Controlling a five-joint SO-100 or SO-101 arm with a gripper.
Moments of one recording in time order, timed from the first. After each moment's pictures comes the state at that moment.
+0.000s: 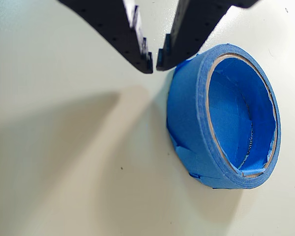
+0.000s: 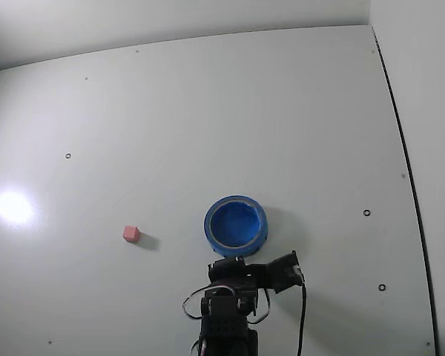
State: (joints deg) arm 3.1 175.3 180.4 36.7 2.9
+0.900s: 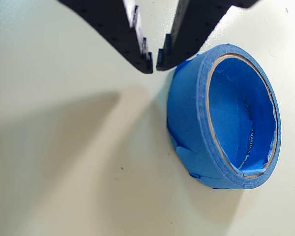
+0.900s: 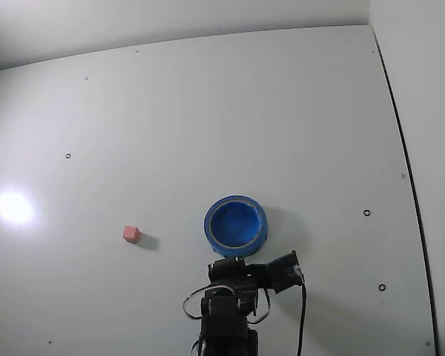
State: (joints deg) arm 3.1 175.3 180.2 36.7 2.3
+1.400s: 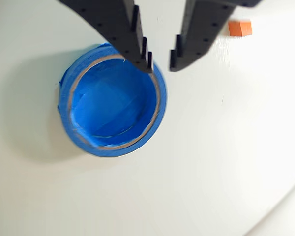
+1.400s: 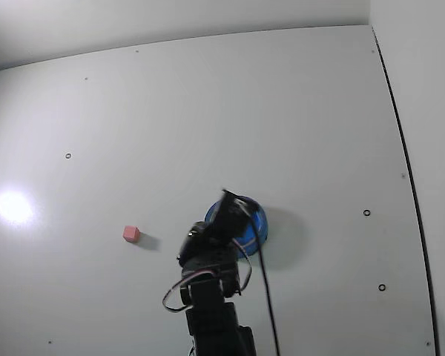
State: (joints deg) arm -8.9 170.9 154.4 46.8 -37.4
